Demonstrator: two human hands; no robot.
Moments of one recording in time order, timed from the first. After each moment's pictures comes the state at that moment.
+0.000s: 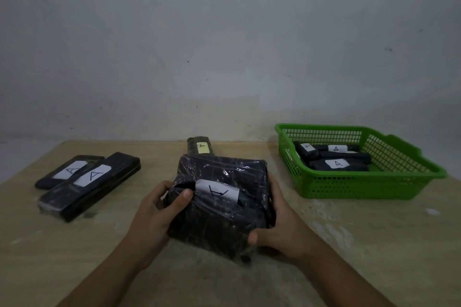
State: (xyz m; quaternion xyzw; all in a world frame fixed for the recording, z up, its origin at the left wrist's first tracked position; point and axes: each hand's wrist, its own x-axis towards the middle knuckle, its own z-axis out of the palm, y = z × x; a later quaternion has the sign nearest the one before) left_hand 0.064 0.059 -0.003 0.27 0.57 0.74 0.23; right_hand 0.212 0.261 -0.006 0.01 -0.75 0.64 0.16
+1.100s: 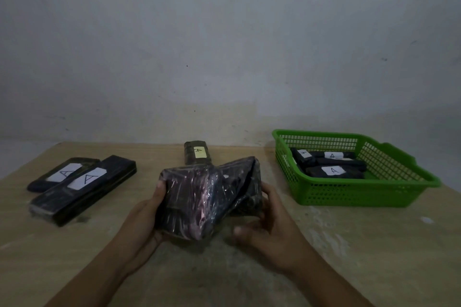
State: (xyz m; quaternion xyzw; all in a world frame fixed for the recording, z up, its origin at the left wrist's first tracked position) left_hand 0.054 0.058 0.001 0.17 0.54 0.77 0.29; right_hand 0.210 0.250 -0.007 0.00 -0.72 0.66 0.21
